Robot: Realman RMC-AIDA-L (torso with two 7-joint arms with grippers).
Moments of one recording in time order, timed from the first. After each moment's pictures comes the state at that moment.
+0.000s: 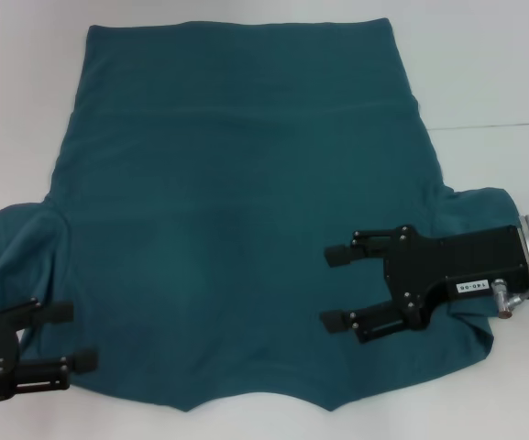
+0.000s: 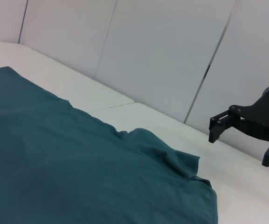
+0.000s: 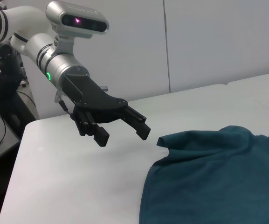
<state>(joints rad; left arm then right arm) -0.48 -2.02 0.29 0.71 2.30 1.85 -1.38 0.59 2.09 -0.79 -0.89 -2.08 -1.71 1.46</state>
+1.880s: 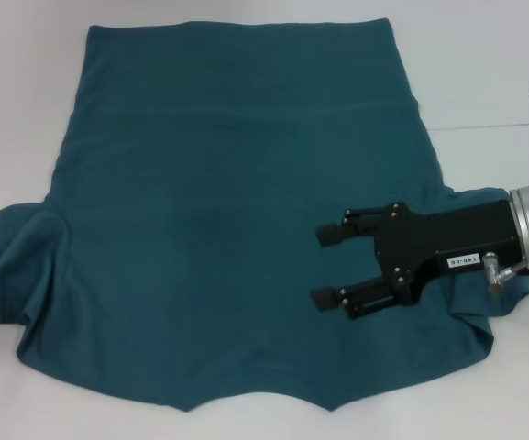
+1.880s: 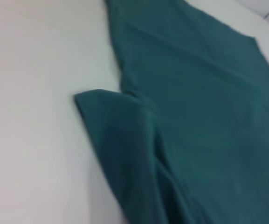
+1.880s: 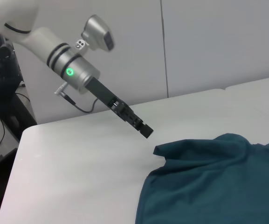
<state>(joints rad) -0.44 -2.04 0.34 0.97 2.43 1.50 -2.15 0.63 2.09 -0.79 -0.93 -2.08 -1.71 1.53</state>
